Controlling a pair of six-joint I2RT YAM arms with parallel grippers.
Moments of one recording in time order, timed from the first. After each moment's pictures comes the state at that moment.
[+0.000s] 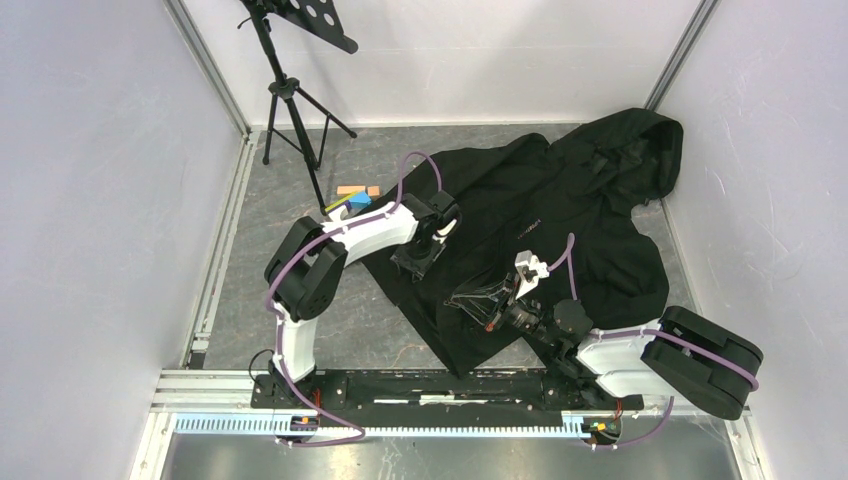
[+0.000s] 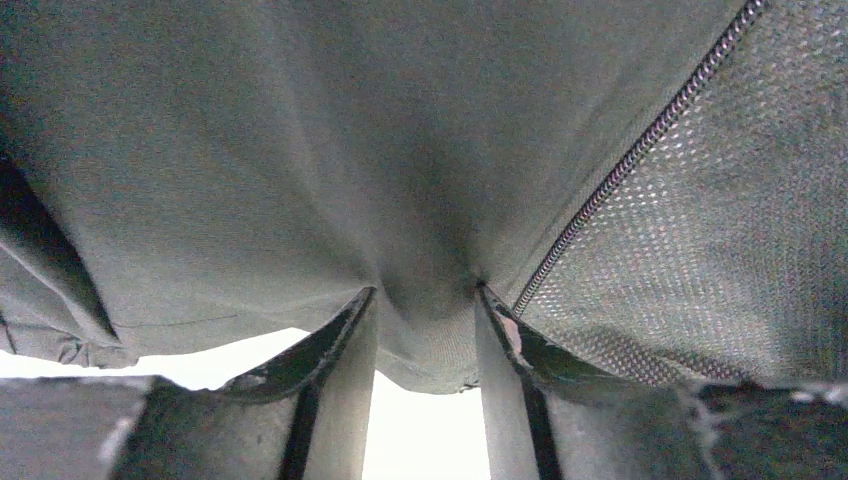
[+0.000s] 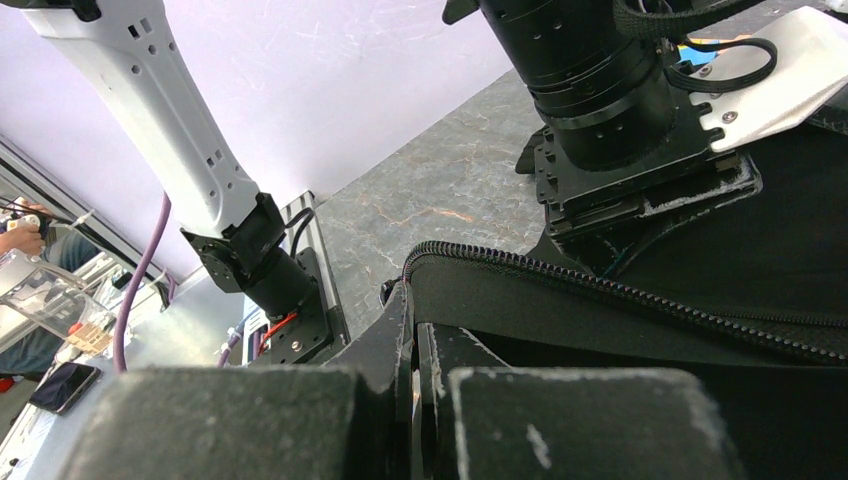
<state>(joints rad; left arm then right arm) -0.77 1.97 1.43 -0.92 -0.16 -0.15 0.91 1.23 0.02 1.43 -0.18 0.54</state>
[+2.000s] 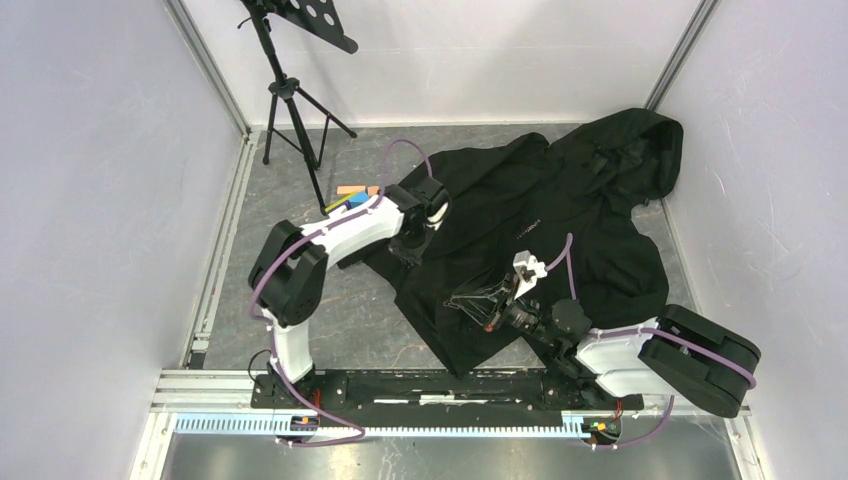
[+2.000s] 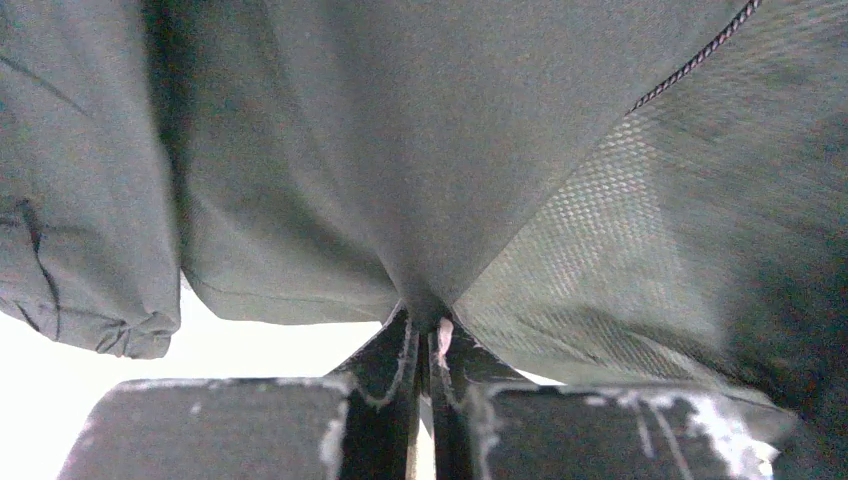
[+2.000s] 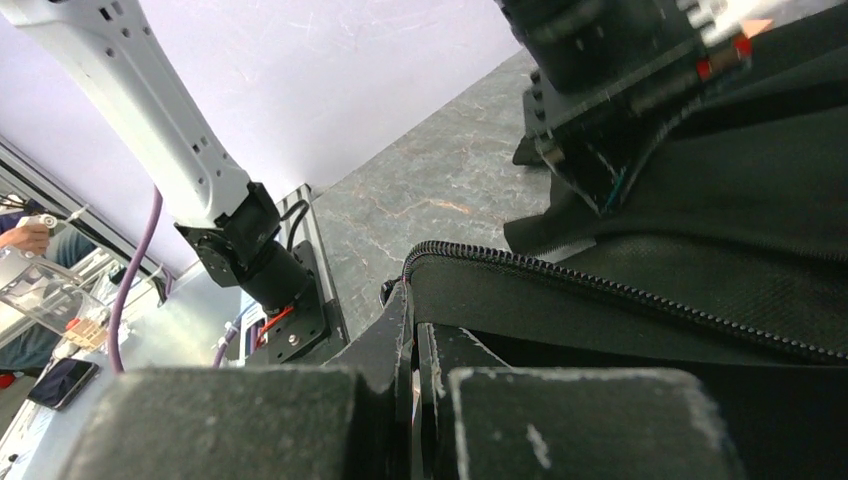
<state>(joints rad) -0.72 1.92 1.44 -0.92 -0.15 -0.15 0.91 1.24 0.02 1.43 -0.18 0.54</state>
